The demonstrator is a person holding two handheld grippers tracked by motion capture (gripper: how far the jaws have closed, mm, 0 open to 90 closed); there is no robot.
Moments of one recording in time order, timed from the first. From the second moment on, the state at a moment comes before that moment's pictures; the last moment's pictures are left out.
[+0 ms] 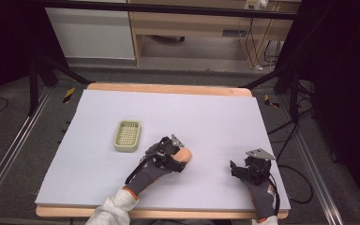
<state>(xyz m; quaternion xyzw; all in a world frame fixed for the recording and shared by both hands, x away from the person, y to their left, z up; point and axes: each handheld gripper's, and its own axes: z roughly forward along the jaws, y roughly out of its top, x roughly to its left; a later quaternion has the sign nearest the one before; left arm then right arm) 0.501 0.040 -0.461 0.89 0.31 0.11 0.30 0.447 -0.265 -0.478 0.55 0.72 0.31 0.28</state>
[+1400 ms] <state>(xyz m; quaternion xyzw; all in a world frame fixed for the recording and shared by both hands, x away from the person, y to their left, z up) 0.495 0.049 -0.446 0.90 0.31 0.12 0.30 0.448 -0.264 -0.479 0.56 0.72 0.31 0.28</state>
